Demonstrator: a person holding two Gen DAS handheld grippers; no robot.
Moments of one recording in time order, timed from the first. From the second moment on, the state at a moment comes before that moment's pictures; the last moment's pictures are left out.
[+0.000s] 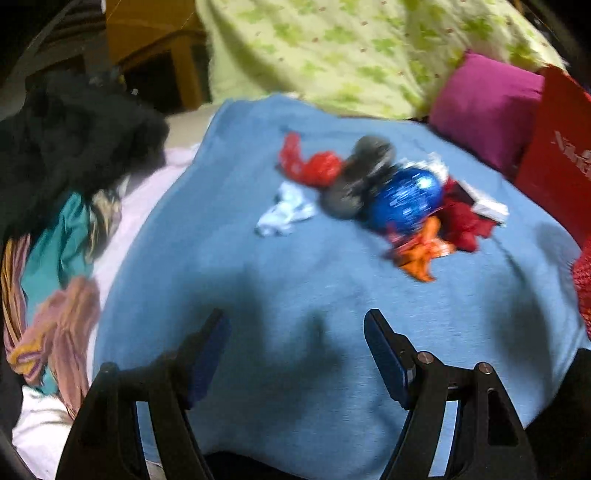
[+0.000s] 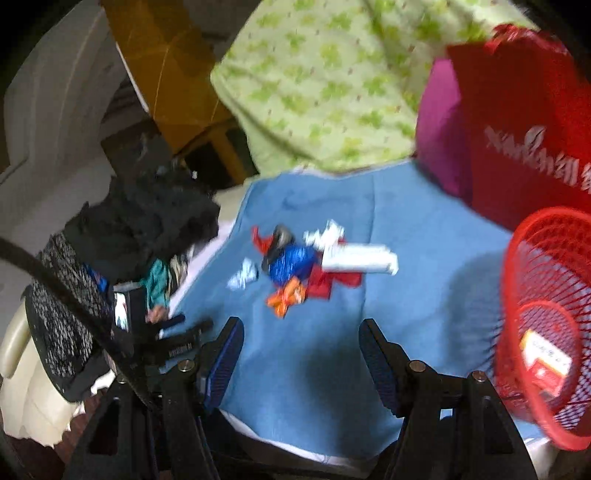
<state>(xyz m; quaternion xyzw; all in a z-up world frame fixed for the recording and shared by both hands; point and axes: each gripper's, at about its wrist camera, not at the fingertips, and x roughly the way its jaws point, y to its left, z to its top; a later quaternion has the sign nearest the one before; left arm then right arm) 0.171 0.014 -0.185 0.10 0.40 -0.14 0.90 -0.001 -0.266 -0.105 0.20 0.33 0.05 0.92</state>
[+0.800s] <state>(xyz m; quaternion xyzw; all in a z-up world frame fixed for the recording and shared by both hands) 0.299 -0.017 -0.256 0.08 0.41 -0.06 0.91 0.155 -0.296 -0.231 0.16 0.36 -0.03 0.92</state>
